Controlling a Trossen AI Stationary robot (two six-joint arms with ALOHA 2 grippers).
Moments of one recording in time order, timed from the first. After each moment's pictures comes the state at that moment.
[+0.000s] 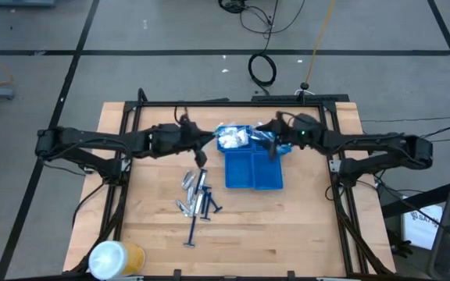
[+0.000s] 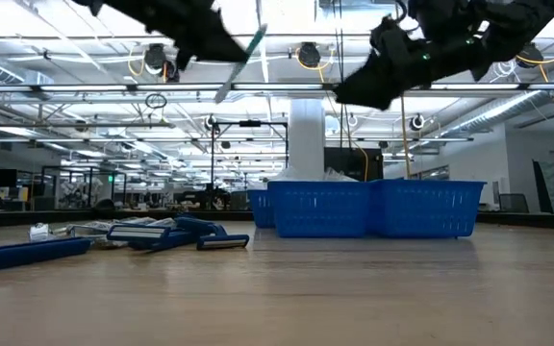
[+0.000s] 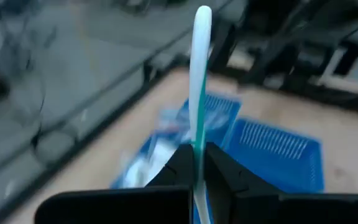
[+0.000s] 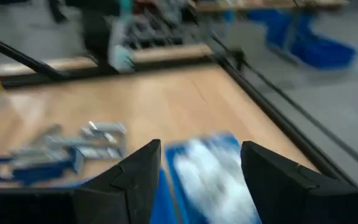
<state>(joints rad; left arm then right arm) 0.07 1.25 0.87 0.06 -0.32 -0.11 -0.35 1.16 0.57 0.37 -0.15 -0.01</state>
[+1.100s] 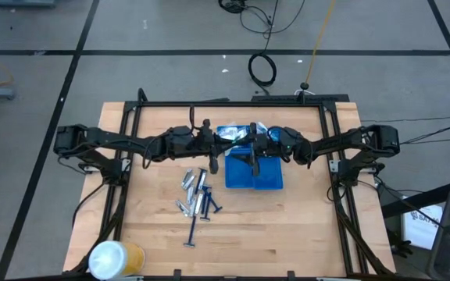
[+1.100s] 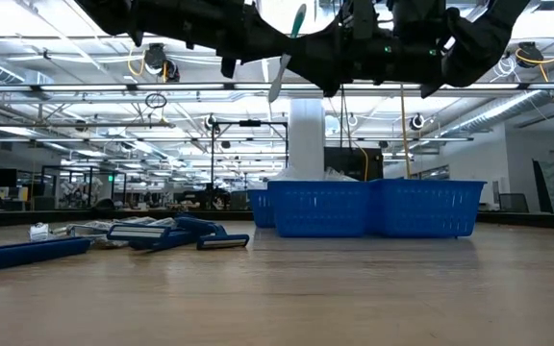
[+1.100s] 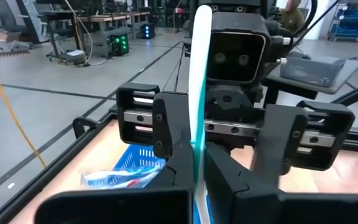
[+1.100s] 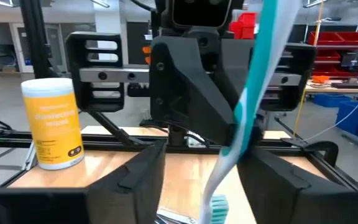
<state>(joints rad) 0.08 1.47 0.87 0.49 -0.08 -0.03 -0.16 1.56 0.66 1.01 -0.24 0.01</state>
